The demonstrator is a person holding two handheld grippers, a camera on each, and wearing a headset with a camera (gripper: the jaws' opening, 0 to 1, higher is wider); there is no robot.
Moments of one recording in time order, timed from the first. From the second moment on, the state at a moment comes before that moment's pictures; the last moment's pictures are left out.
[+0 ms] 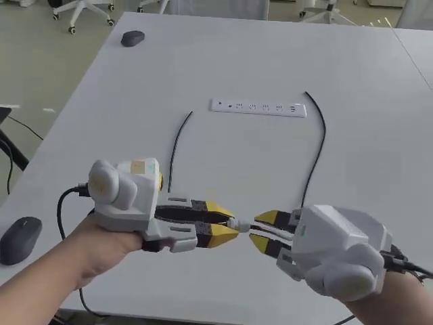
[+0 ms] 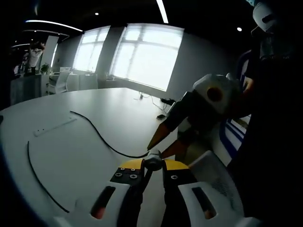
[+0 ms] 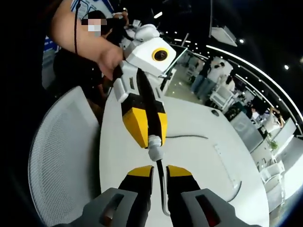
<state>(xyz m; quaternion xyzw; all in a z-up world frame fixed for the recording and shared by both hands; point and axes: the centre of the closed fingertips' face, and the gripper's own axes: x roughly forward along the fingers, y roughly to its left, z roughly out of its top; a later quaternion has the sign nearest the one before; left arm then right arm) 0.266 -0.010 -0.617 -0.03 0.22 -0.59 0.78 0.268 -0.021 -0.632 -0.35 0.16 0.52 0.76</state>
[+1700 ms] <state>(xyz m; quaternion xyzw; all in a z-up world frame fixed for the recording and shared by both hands) 0.277 -0.011 -0.621 -0.04 0.22 -0.55 0.80 0.296 -0.050 -0.653 -0.20 0.25 0.45 0.83</state>
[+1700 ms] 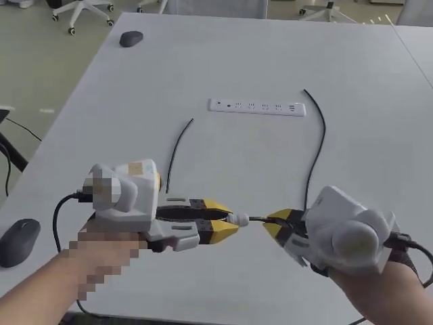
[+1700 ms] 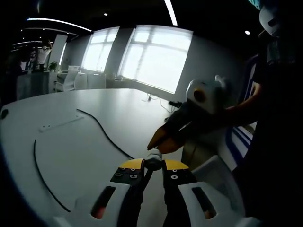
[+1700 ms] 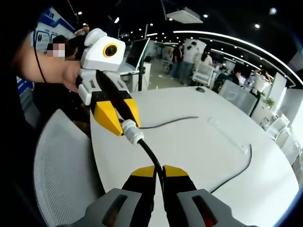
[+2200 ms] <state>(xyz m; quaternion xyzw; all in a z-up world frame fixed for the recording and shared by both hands) 0.272 -0.010 -0.623 -0.05 0.22 -0.55 0.81 0.303 -0.079 -0.672 -0.12 0.31 0.38 0.86</state>
